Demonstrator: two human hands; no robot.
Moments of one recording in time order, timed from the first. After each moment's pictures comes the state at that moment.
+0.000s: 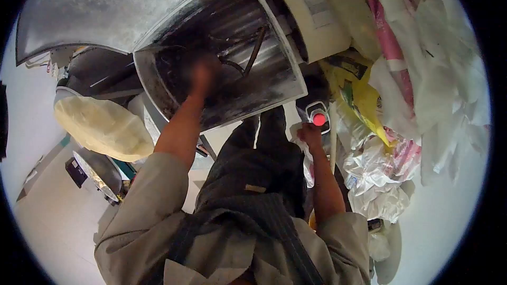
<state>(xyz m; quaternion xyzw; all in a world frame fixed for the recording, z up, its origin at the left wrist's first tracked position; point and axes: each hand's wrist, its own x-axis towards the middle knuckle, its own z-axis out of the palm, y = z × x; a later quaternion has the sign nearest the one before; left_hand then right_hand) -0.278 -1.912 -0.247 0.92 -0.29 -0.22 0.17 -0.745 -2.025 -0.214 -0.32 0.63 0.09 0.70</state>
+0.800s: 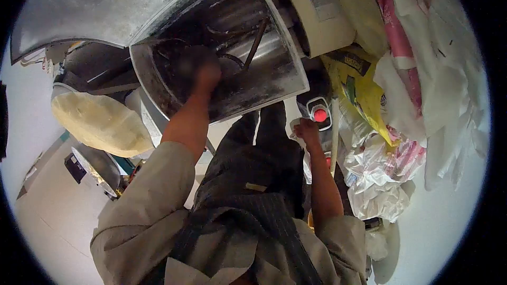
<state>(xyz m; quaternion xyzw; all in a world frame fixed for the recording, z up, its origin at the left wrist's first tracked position) -0.302 -1.874 -0.321 0.61 0.25 -0.40 0.64 -0.723 -2.027 -0.190 -0.33 0.62 0.13 0.70</state>
